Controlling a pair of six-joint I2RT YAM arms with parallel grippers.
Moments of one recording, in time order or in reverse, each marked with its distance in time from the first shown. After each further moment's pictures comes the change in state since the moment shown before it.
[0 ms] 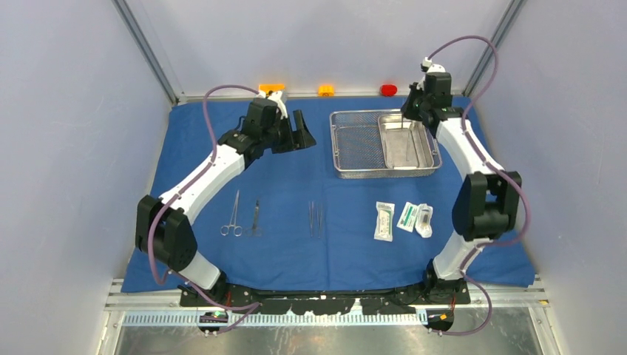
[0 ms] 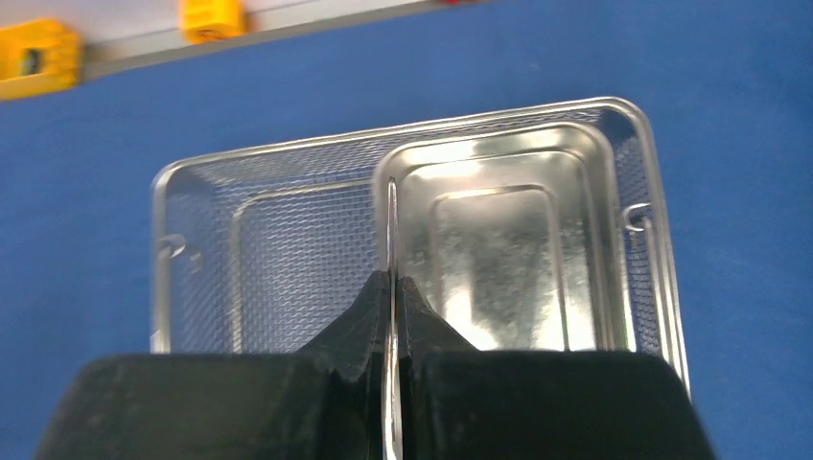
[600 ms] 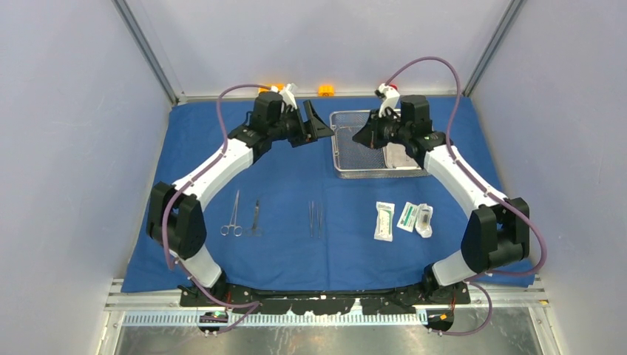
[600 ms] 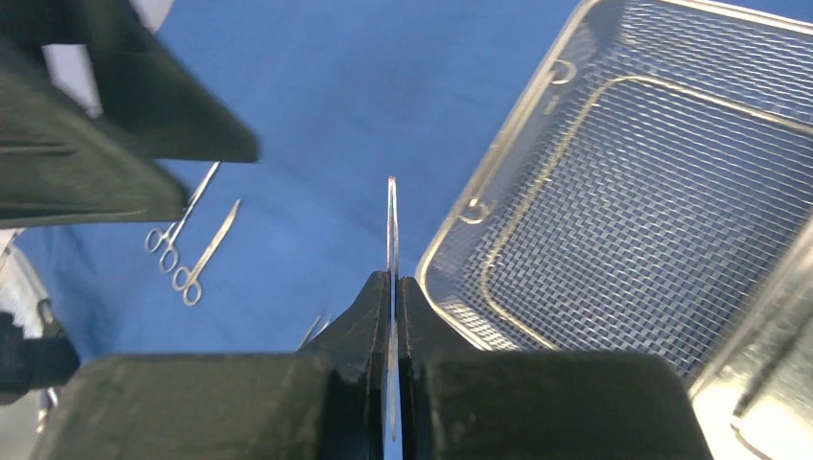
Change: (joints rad) left arm 0.000 0.097 0.066 0.196 0.257 -0.169; right arm 0.186 -0.295 -0.323 0.118 -0.516 -0.058
